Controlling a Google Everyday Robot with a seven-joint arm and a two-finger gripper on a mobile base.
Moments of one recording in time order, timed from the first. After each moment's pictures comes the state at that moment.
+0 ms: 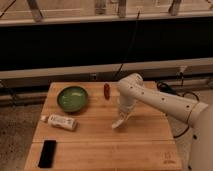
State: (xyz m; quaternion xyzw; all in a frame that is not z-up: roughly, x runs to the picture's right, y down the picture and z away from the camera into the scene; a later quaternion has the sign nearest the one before) arm 0.111 0.171 0.837 -0.34 -0.20 -0.41 0.82
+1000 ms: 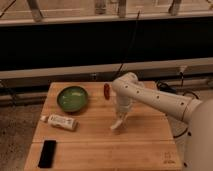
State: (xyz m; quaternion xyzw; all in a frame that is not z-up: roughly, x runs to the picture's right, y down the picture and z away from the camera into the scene) arm 0.099 0.184 0.825 -0.35 -0.21 -0.44 0.80
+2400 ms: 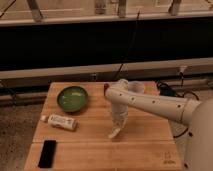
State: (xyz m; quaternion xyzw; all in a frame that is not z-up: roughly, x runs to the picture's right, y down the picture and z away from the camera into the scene) arm 0.083 0.216 0.810 -0.37 -0.20 -0.49 0.77
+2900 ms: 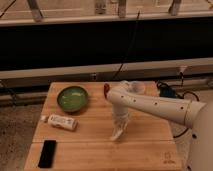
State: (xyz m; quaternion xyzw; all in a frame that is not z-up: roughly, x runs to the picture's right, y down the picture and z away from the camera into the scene) arm 0.092 0.223 0.806 -0.37 -0.20 -0.49 0.76
